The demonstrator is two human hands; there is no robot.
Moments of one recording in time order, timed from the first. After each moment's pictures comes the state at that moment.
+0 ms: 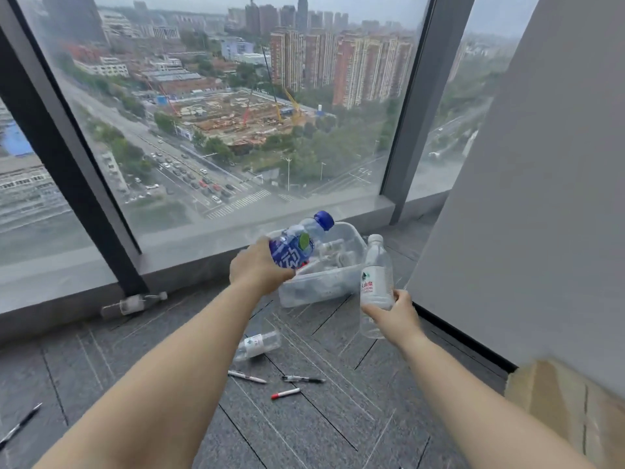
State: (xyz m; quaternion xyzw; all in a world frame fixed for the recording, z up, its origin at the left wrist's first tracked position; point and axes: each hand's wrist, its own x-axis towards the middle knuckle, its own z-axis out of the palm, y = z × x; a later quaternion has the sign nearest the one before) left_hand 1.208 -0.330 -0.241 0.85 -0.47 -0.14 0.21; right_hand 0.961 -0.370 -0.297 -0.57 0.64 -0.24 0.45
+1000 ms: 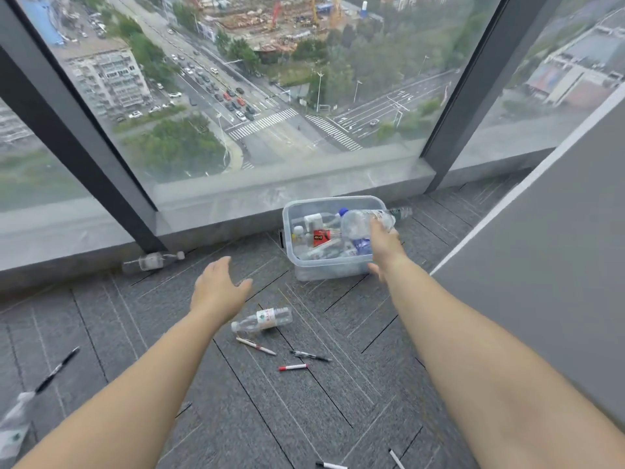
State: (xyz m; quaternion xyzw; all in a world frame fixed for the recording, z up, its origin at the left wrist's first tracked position) left_hand 1.294 -0.336 -0.257 0.90 -0.31 -0.26 0.18; right_hand 1.099 -0.531 -0.234 -0.43 0.65 -0.20 0.59
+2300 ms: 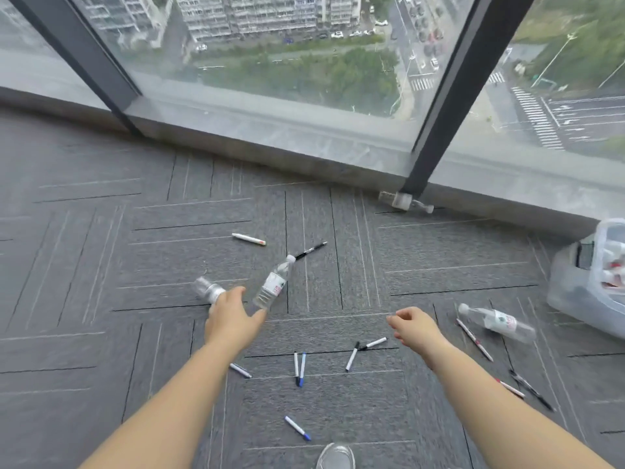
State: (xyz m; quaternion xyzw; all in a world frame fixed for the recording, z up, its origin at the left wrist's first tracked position) left_hand 1.556 0.188 -0.327 0.95 0.05 -0.27 0.15; right_hand 1.423 -0.099 -0.376 -0.69 0.46 0.22 0.52
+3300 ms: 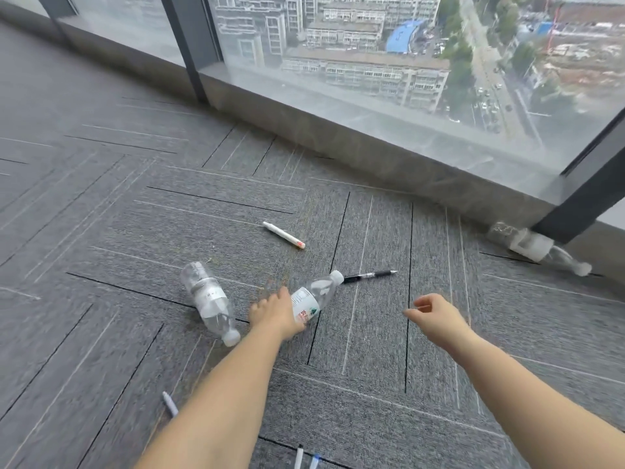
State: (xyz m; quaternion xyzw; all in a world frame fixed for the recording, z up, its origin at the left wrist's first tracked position) left_hand 1.674 0.187 -0.711 0.97 0.02 -0.25 0.06; right_hand 1.615 -0.082 -0.657 -0.86 0.26 0.18 0.40
